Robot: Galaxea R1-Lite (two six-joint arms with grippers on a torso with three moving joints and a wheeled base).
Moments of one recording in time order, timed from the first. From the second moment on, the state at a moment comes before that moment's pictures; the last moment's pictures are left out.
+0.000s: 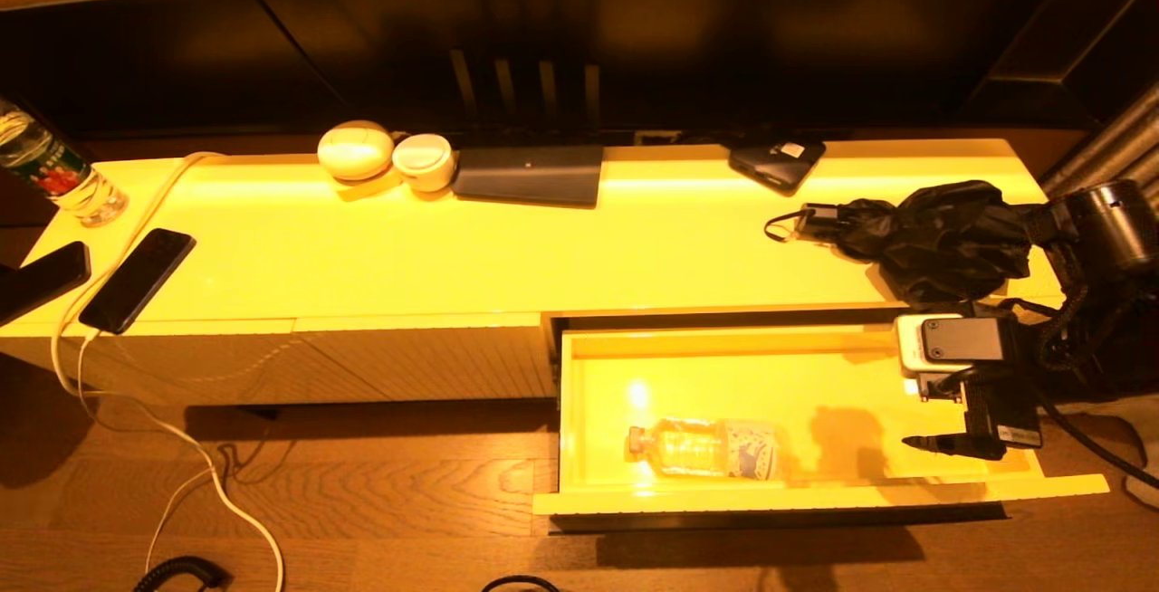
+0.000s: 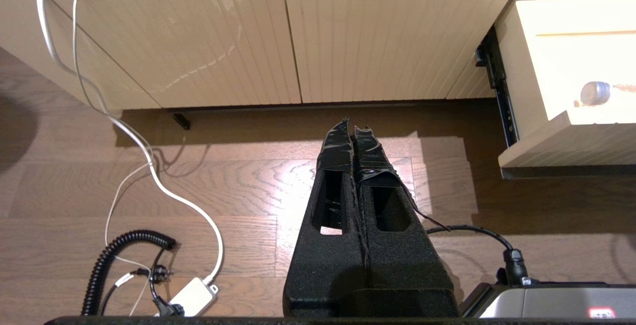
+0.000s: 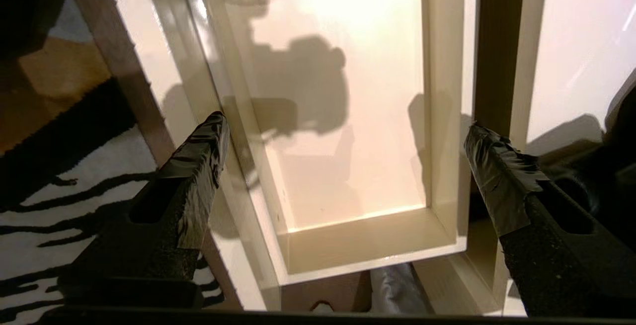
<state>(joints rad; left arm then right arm) 0.00 0.00 0.00 0.00 0.00 0.01 0.12 1.59 -1.07 0.32 0.15 -1.26</state>
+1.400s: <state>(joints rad) 0.00 0.00 0.00 0.00 0.00 0.01 0.24 2.02 -1.46 0.48 0.15 -1.28</state>
